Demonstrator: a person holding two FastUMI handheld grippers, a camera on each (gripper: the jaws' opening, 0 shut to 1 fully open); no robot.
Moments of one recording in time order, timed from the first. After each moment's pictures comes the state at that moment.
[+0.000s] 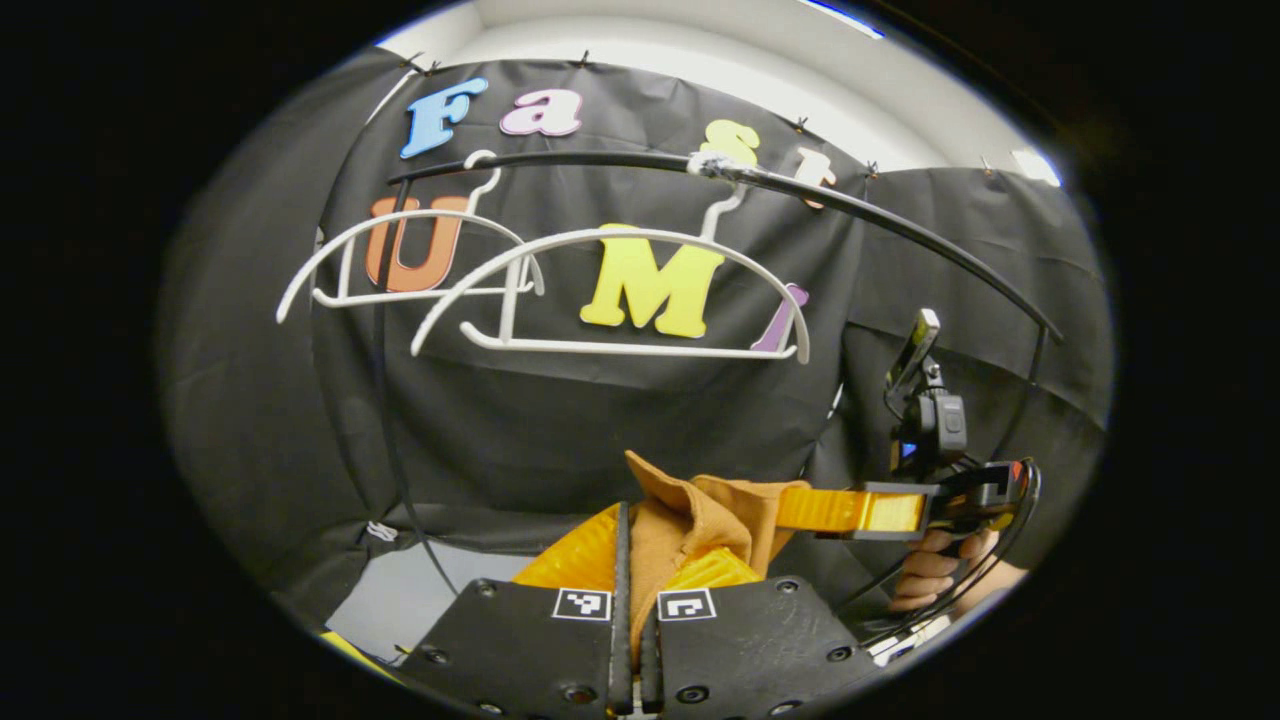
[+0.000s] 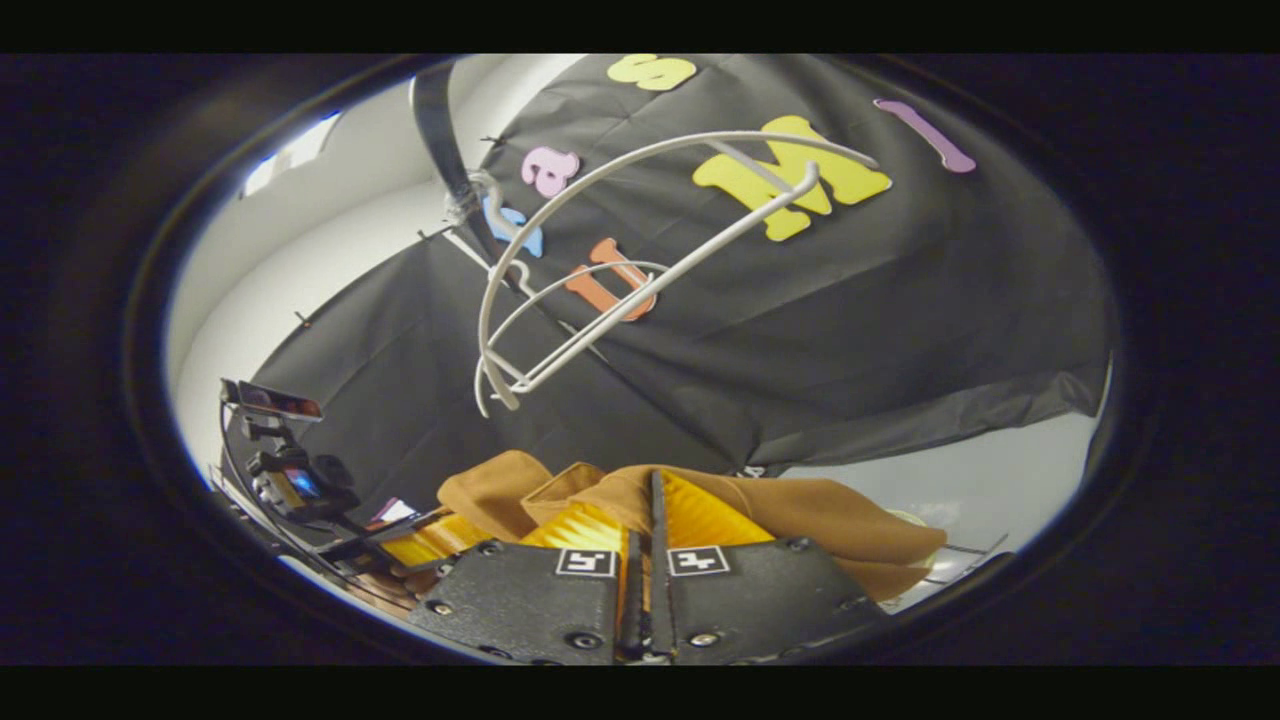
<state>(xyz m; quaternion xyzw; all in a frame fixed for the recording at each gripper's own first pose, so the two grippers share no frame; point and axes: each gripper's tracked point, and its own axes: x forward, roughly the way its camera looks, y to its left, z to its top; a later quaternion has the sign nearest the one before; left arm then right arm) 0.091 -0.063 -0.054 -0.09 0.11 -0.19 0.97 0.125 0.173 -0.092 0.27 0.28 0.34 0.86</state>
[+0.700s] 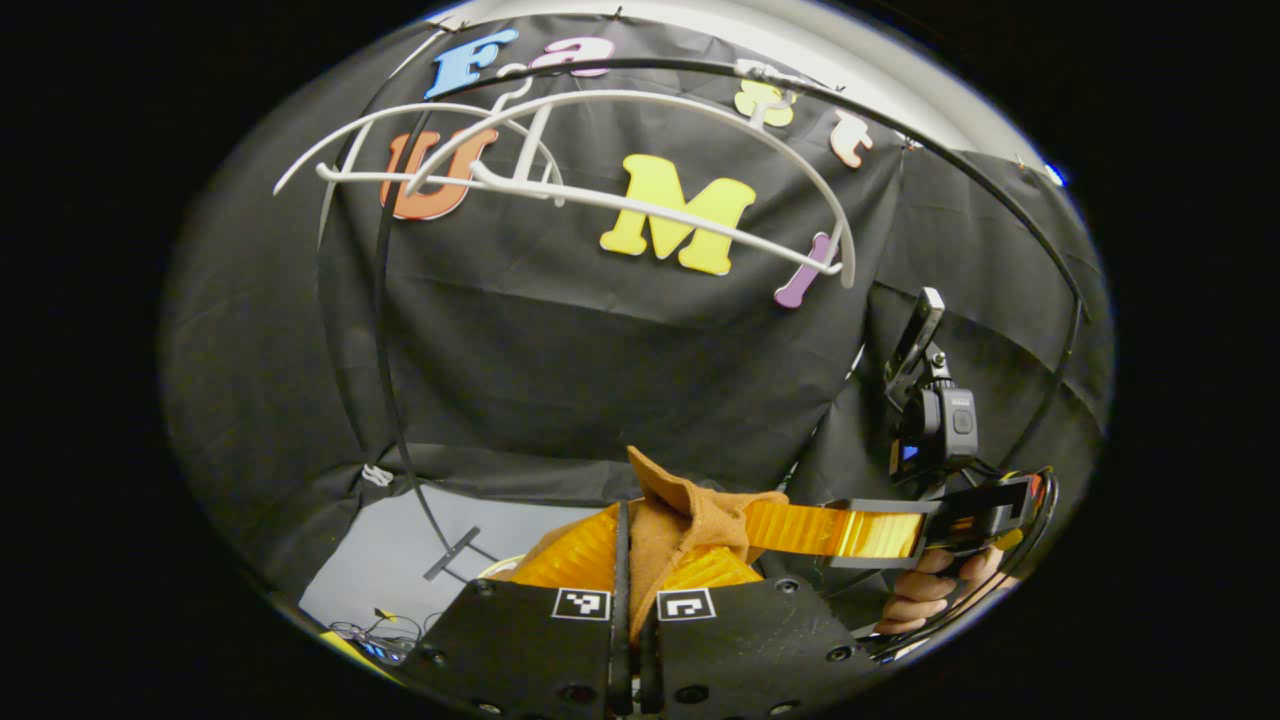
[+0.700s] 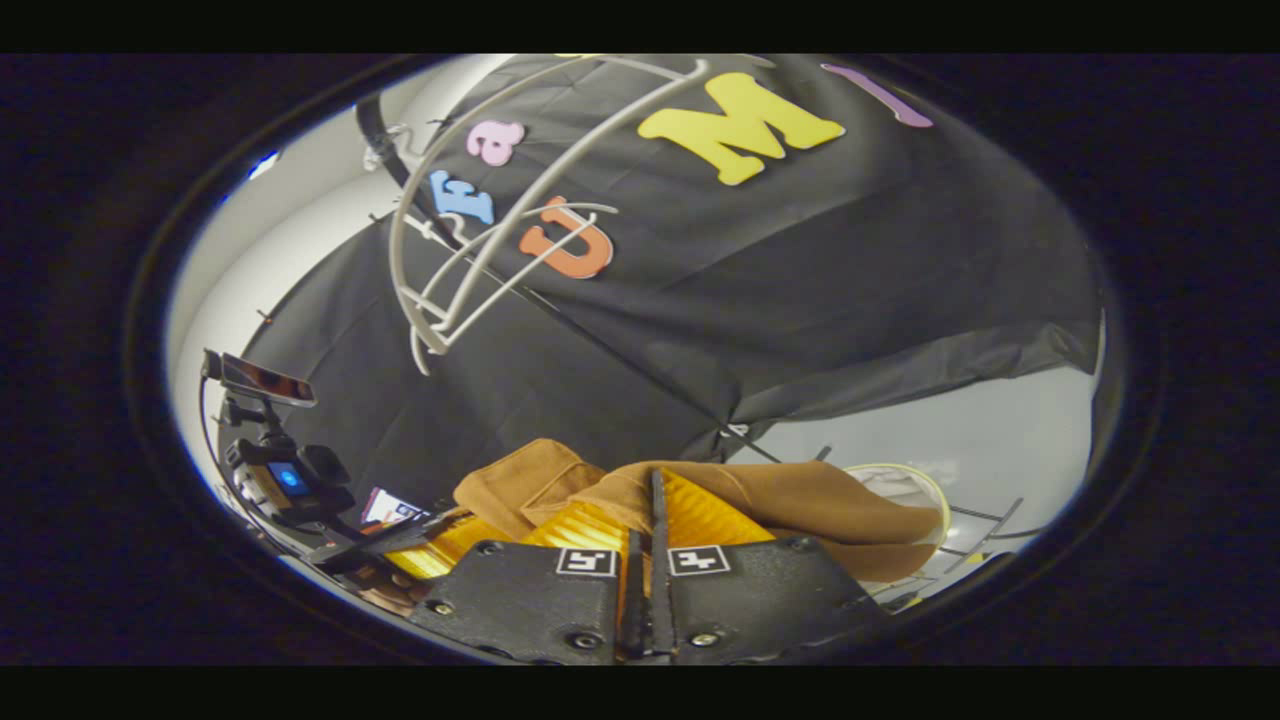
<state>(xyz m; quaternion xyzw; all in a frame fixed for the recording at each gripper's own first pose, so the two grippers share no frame) 0.105 -0.067 -0.146 -0.11 0.21 -0.16 0.96 0.131 0.179 -0.192 0.28 0.37 0.29 0.84</state>
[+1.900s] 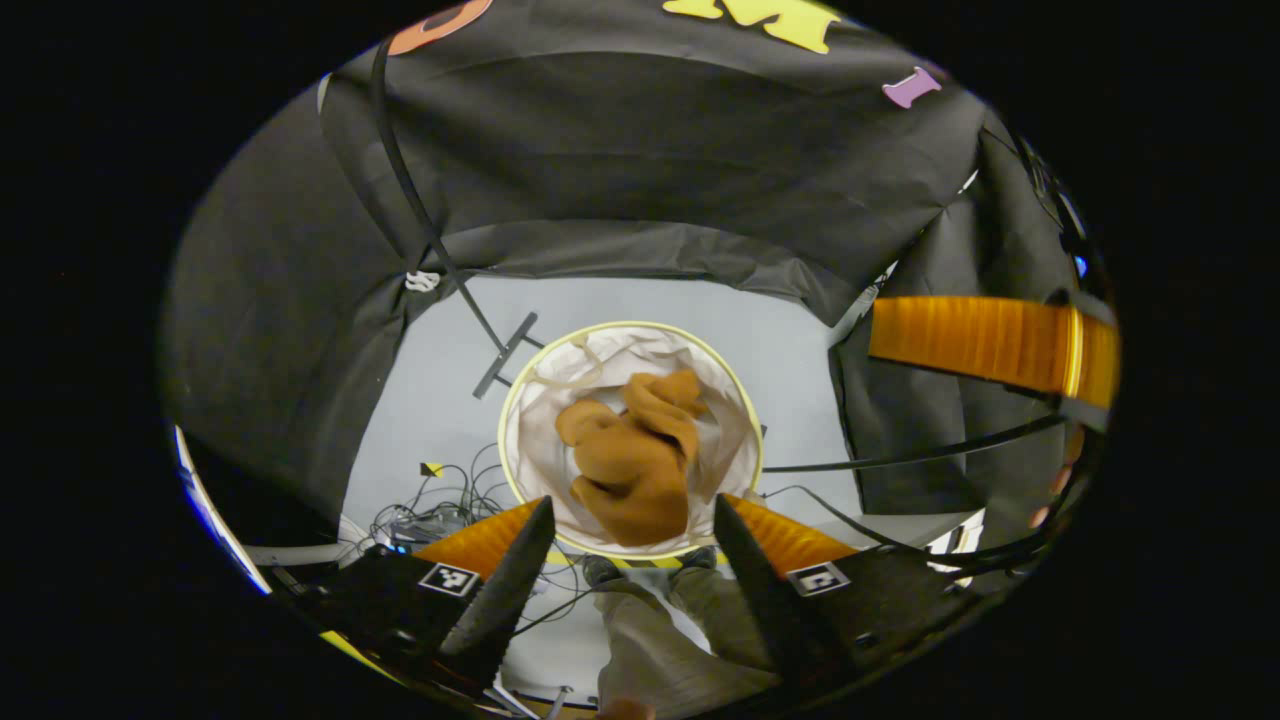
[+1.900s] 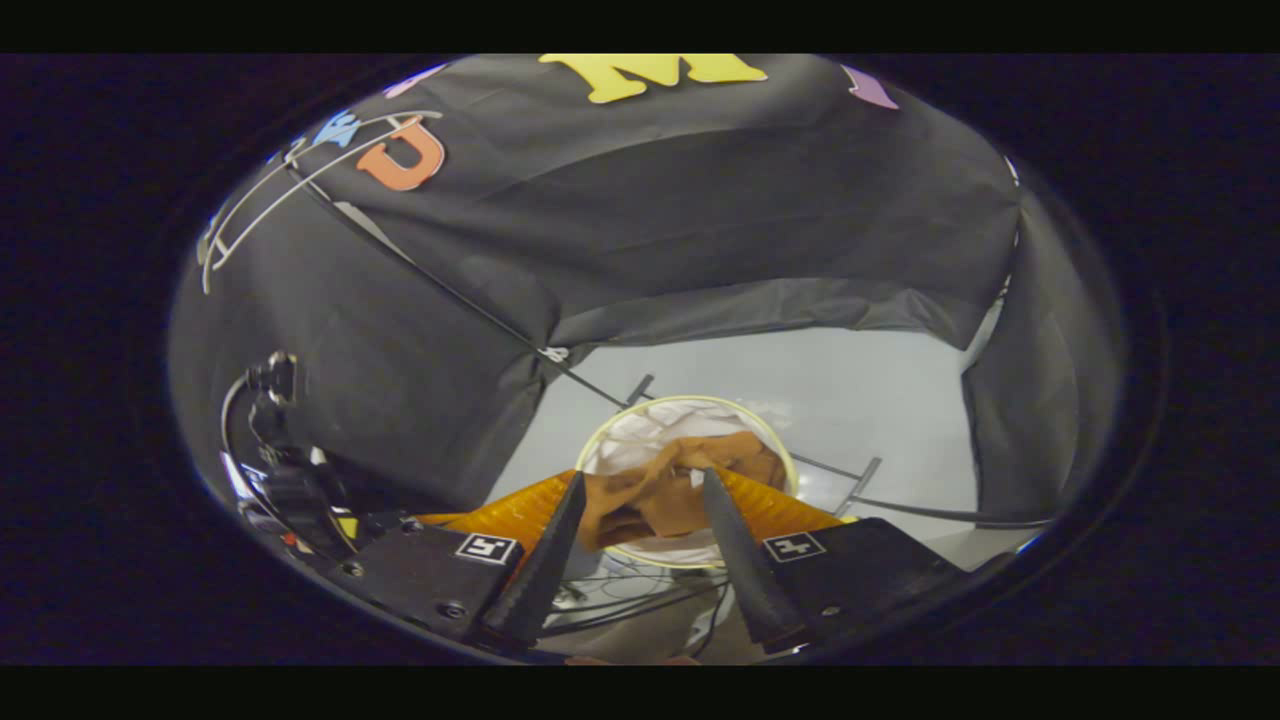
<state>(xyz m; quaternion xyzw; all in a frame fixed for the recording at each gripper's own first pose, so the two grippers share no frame) 0.055 -0.056 -0.326 -0.06 0.53 -0.09 0.84 0.140 0.101 -0.339 0.11 0.52 0.10 0.84</state>
